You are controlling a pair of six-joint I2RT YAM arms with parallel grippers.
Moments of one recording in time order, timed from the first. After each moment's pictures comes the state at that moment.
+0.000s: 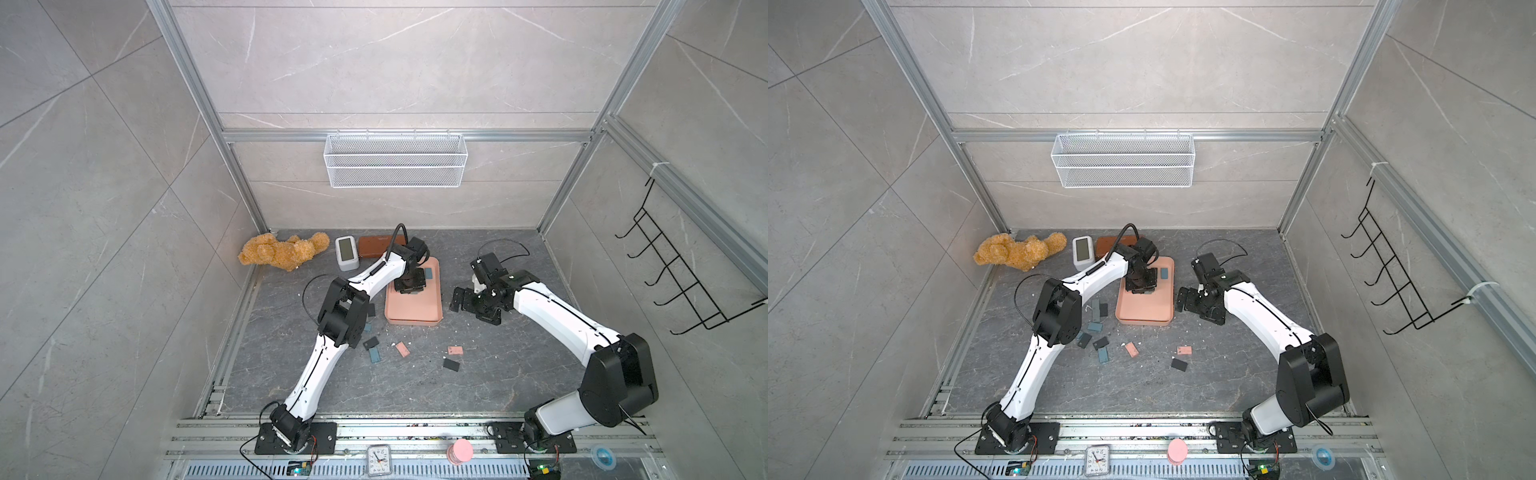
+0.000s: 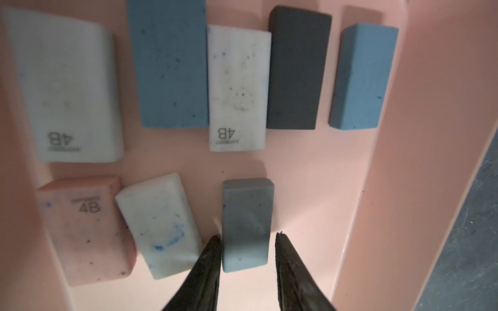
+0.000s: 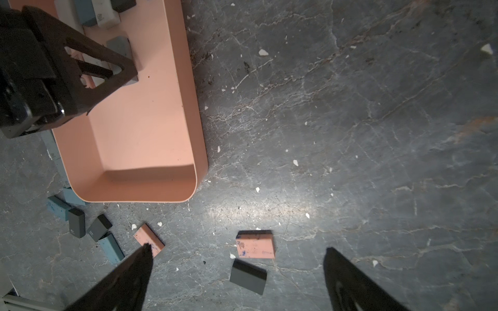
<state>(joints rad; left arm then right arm) -0.66 2.48 2.20 -0.99 0.12 -0.65 0.38 1.51 1.17 -0.88 -0.12 0.61</state>
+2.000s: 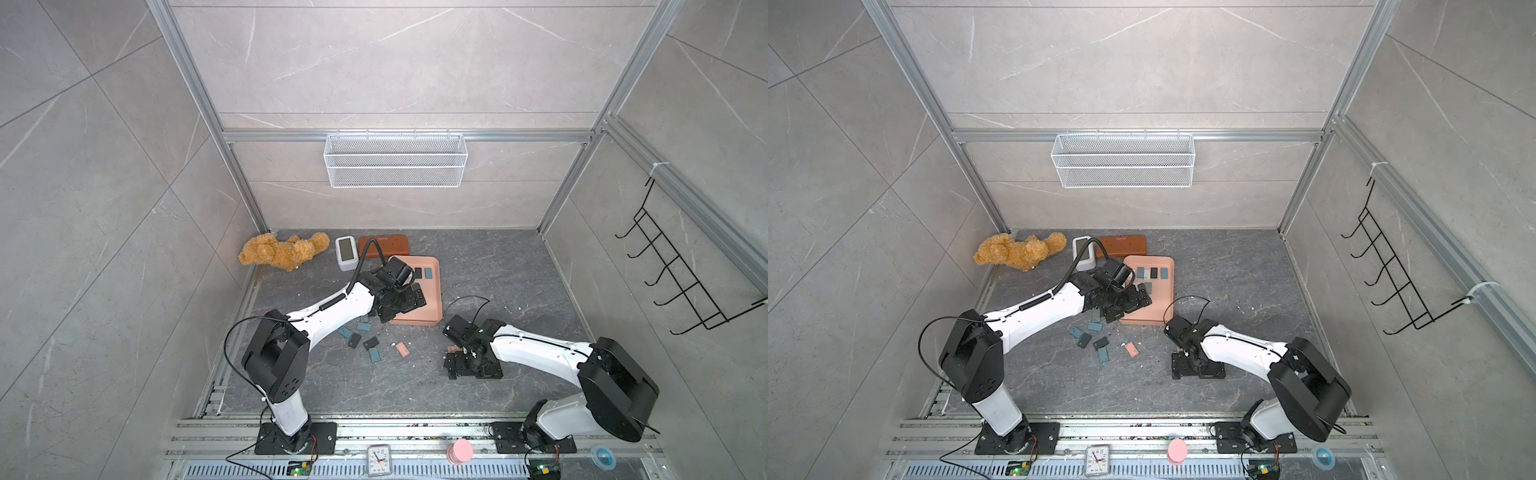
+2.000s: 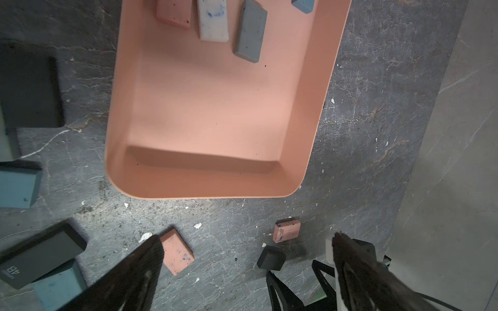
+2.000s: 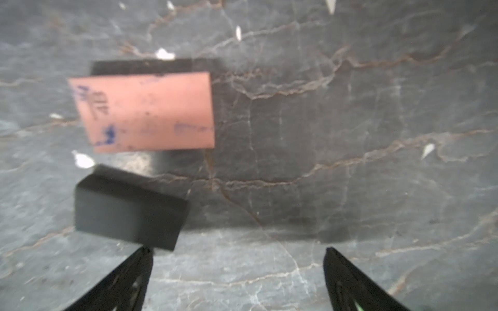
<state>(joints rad) -0.74 1.73 1.34 -0.64 0.15 -0.97 0.75 1.48 0.76 -0.87 0.06 0.74</state>
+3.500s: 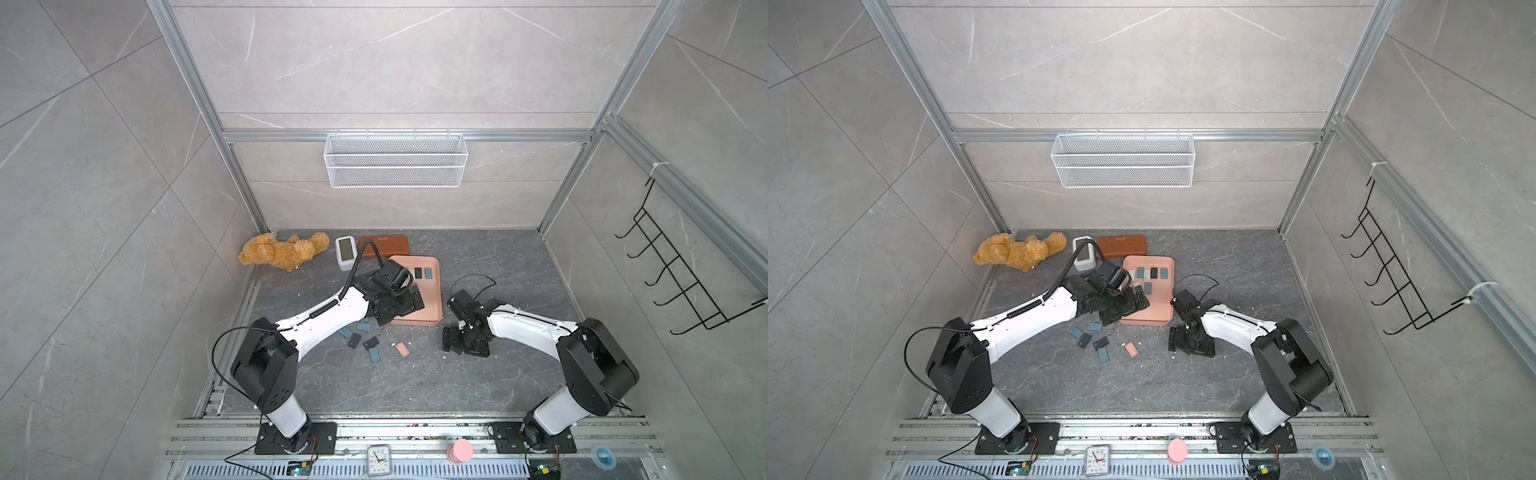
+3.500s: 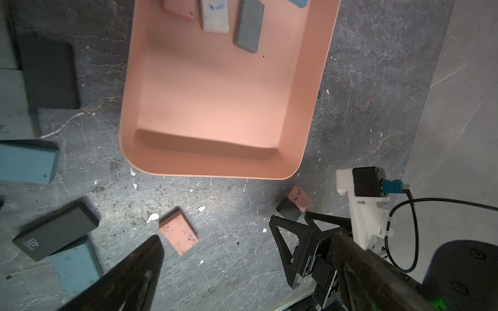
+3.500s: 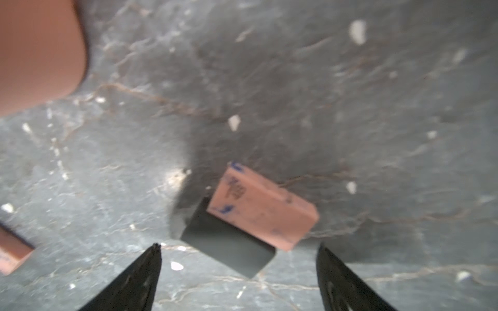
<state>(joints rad) -0.76 1.65 1.29 -0.66 0.14 -0.97 0.58 1.61 0.89 -0.71 -0.09 0.68</state>
